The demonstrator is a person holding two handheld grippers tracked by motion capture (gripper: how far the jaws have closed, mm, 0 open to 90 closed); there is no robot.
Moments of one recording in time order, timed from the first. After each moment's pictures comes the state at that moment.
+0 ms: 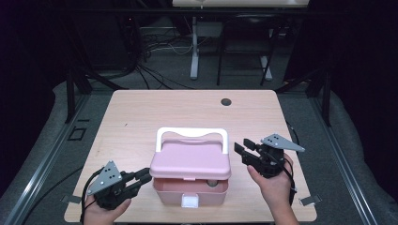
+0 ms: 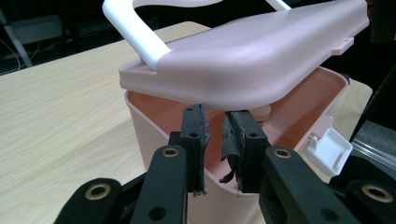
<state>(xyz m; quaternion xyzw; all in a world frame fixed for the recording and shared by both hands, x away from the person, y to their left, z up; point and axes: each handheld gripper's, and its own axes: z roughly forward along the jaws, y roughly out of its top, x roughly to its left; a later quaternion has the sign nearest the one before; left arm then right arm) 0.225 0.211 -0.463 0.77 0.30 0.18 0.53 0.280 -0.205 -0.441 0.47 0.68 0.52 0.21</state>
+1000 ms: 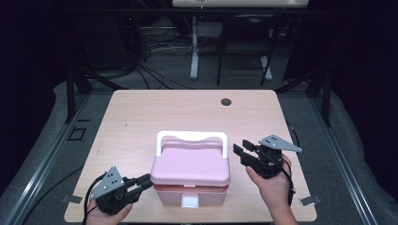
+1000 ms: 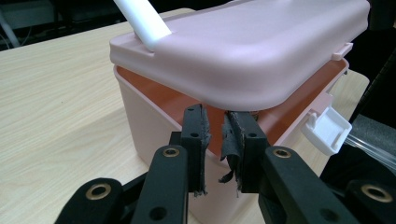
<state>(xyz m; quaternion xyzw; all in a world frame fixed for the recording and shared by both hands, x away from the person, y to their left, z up) 0.220 0.212 -0.480 0.78 0.31 0.16 0.52 0.281 -0.202 -0.446 0.47 0.69 0.51 0.21</state>
